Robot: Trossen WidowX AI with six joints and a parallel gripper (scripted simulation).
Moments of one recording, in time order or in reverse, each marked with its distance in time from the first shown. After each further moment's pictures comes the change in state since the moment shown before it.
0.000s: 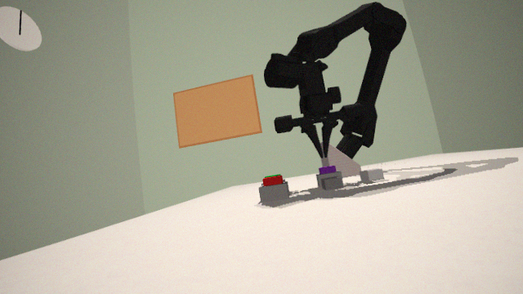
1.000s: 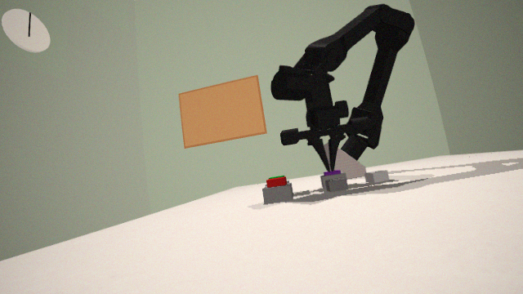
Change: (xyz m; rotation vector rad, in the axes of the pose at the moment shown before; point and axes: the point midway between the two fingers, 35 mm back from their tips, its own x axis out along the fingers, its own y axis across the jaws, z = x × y) arm 0.027 0.001 0.000 -0.001 -0.002 0.003
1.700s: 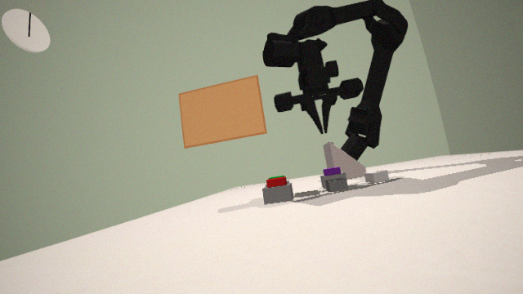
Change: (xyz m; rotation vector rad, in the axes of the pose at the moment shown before) arm -0.083 -0.001 -0.002 0.021 0.002 0.015
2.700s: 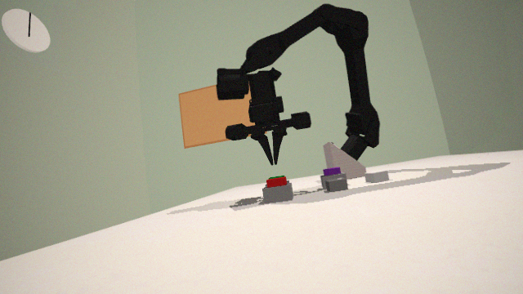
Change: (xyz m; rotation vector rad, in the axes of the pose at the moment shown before) arm 0.047 -0.119 0.005 -0.018 0.005 -0.020
